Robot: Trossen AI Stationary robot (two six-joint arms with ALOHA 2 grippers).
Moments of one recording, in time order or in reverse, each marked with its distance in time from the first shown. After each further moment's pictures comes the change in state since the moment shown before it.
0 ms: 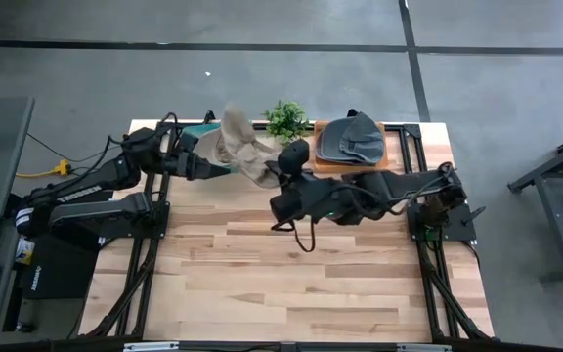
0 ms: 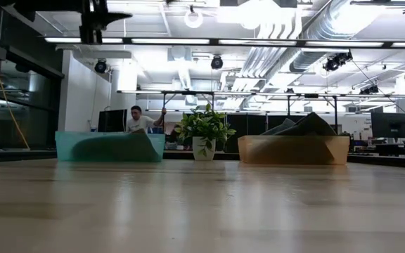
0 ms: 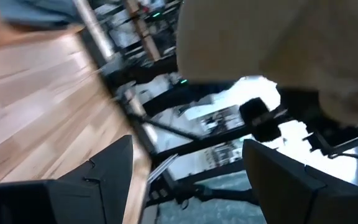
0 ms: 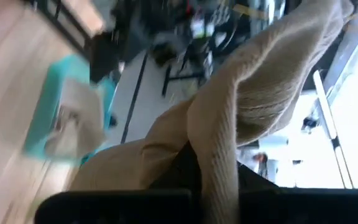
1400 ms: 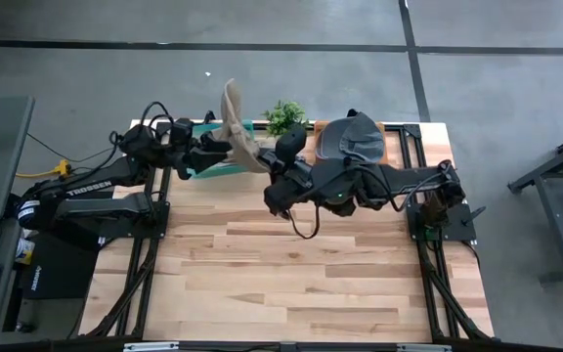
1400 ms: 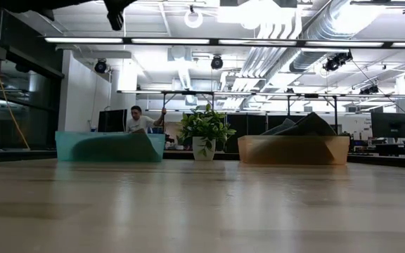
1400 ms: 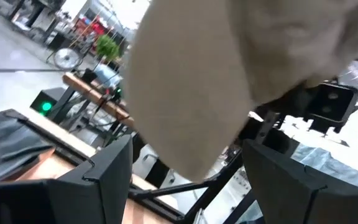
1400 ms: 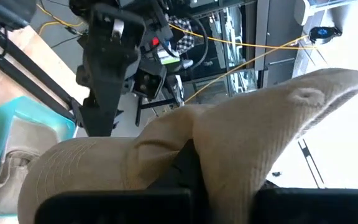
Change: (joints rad) left arm 0.000 0.126 0.001 0.430 -0.072 0.364; right arm -0.048 0.000 0.005 0.289 -0.092 -0.172
